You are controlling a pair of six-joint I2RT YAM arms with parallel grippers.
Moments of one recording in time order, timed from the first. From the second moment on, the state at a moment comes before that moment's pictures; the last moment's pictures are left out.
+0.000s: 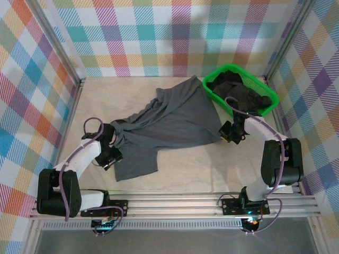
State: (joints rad) left arm -0.10 1.26 0.72 -0.94 0.01 -0.80; right arm 0.11 1.57 1.00 -0.75 -0.22 0.75
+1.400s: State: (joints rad) left arm 0.02 1.55 0.82 -0.53 0.11 -0.36; right arm 0.13 1.60 1.08 -0.78 -0.24 0.74
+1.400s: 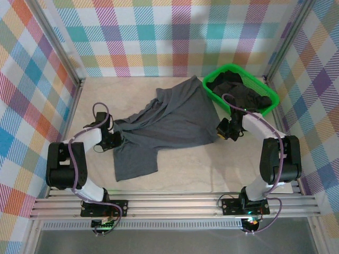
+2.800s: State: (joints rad) left arm 0.11 1.17 1.87 -0.82 -0.05 -1.15; right arm 0.12 1.31 1.73 -0.41 -0.36 0.79
